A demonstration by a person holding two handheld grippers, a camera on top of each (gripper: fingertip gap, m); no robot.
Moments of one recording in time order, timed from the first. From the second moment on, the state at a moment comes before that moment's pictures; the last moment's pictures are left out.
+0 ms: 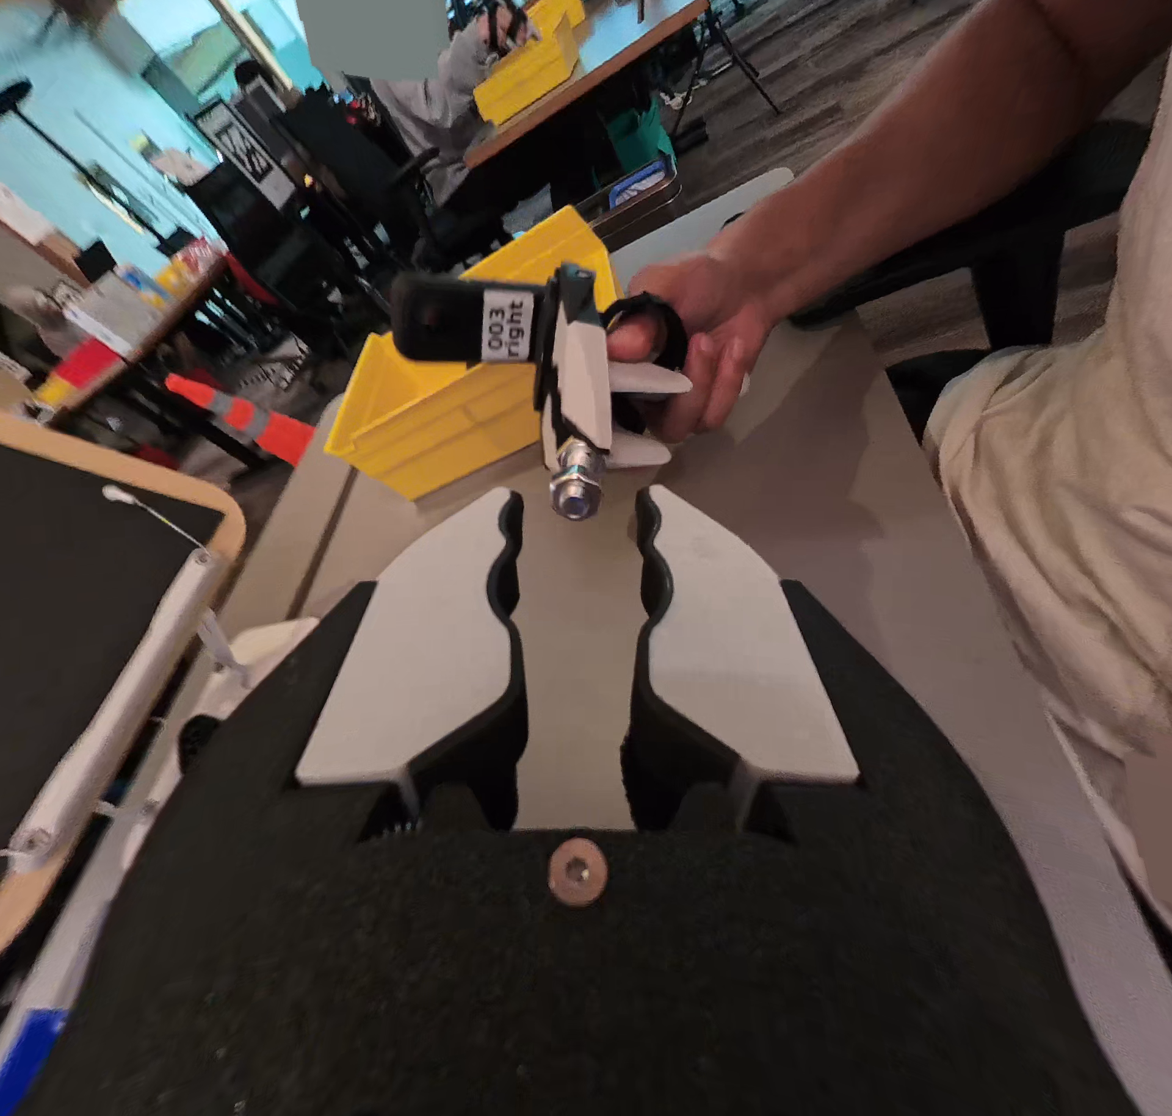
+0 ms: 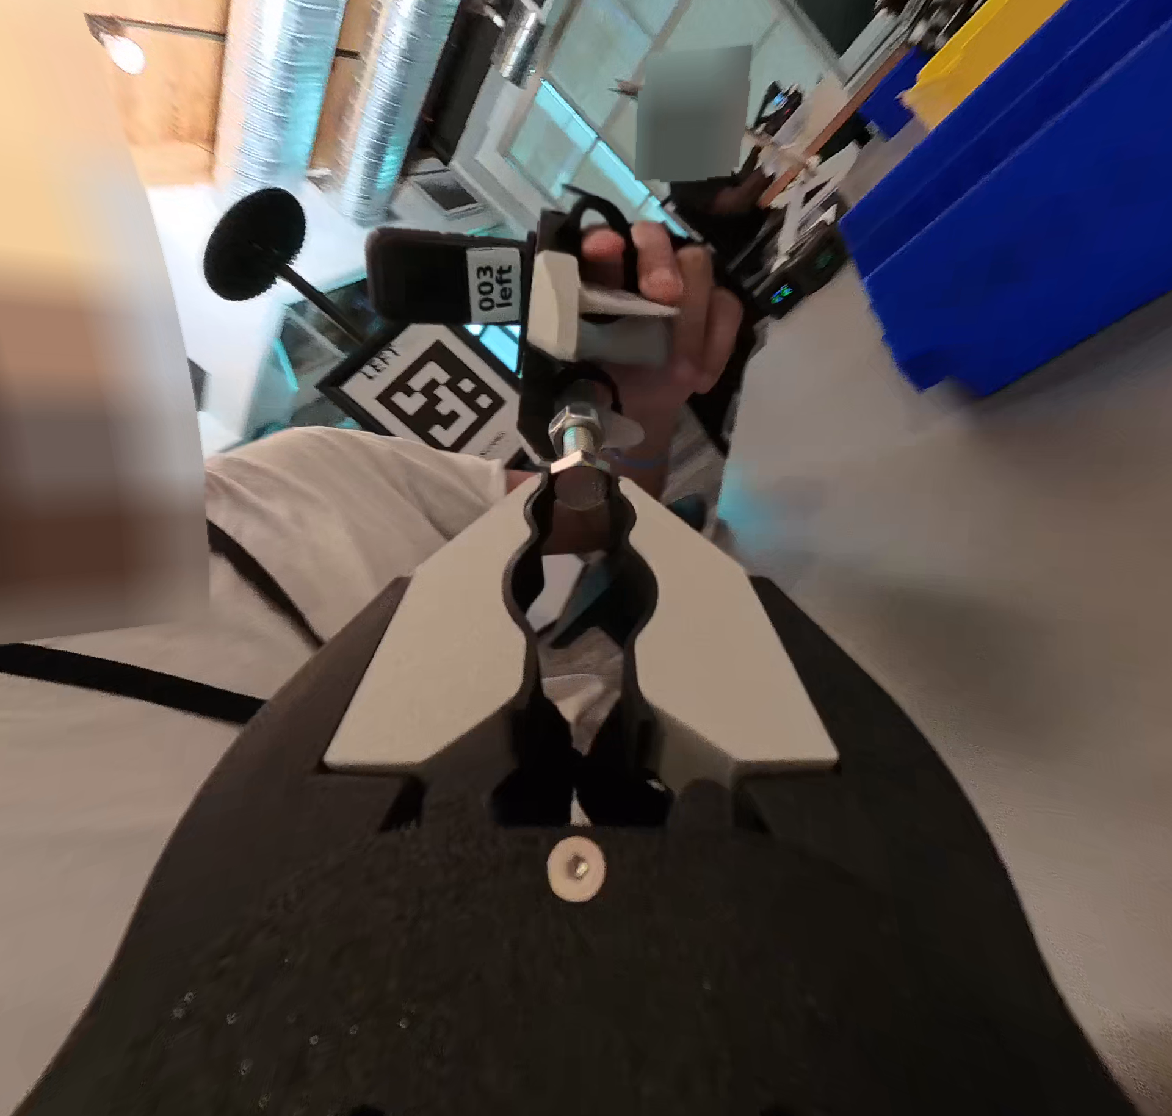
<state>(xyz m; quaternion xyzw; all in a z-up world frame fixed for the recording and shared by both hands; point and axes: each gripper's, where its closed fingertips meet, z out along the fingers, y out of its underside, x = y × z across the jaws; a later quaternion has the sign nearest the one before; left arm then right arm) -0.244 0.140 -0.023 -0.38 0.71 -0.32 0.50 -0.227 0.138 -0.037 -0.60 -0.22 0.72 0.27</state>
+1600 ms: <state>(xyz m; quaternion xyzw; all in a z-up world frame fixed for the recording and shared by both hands) -0.232 0.157 -0.034 -0.36 0.69 -0.36 0.51 -0.217 0.159 -0.033 -0.59 -0.17 0.71 0.34</state>
